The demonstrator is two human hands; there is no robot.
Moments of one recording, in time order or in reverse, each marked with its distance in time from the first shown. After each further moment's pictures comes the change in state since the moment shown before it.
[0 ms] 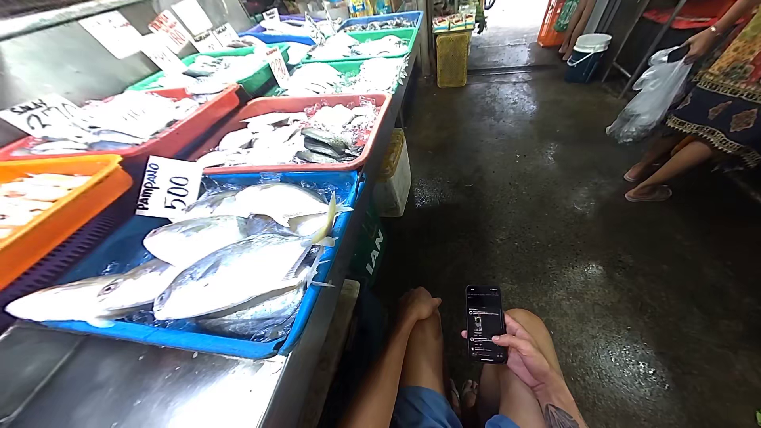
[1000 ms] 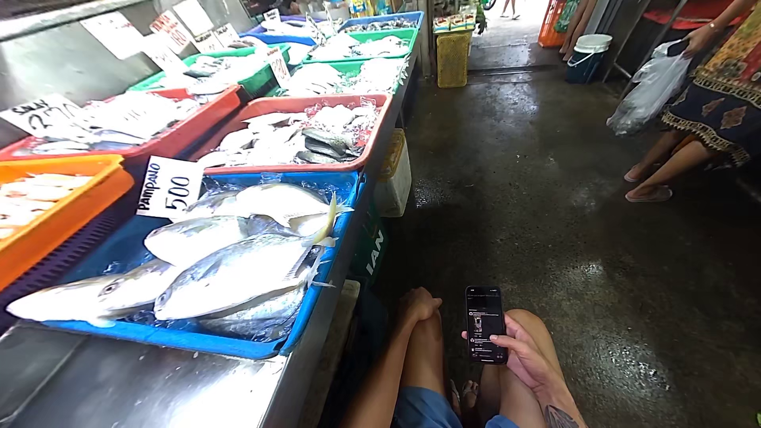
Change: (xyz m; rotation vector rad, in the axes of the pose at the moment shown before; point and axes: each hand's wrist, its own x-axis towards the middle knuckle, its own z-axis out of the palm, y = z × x) left_hand 0.002 0.000 0.001 0.005 0.004 -0.002; right_hand 0.000 0.000 0.002 -0.029 0.009 0.011
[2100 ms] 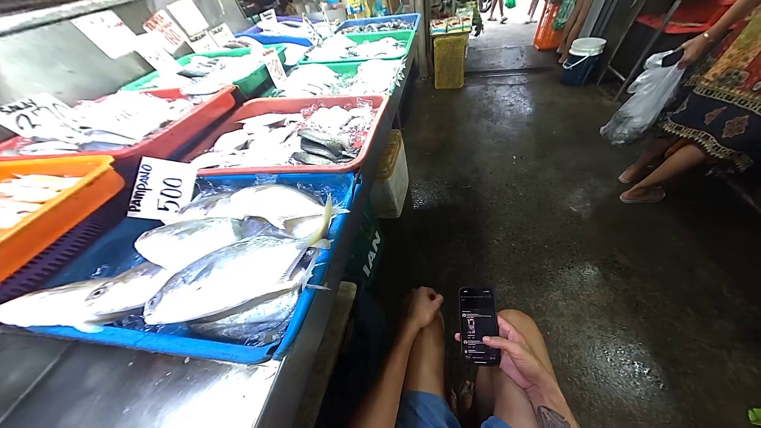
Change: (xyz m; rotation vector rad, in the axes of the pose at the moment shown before) left_hand -0.011 0.004 0.013 -0.246 0.187 0.216; right_hand 0.001 0.003 0.005 0.016 0.000 0.008
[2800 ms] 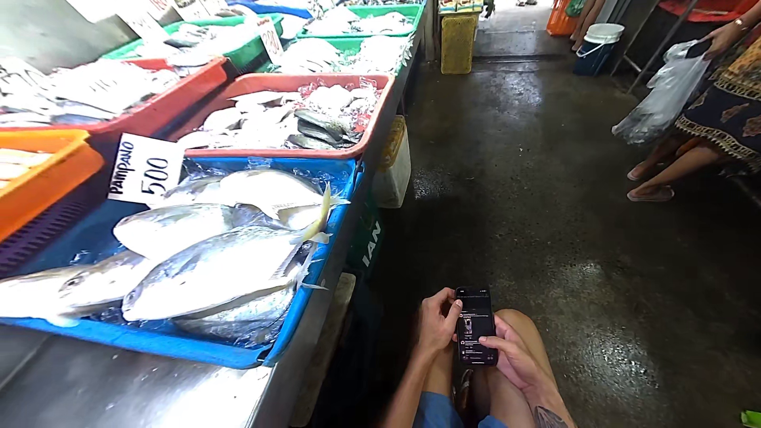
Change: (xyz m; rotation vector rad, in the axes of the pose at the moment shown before) left_hand -0.037 0.010 0.045 -0.639 0.410 0.583; right_hand 0.010 0.008 0.003 -0.075 0.035 0.037
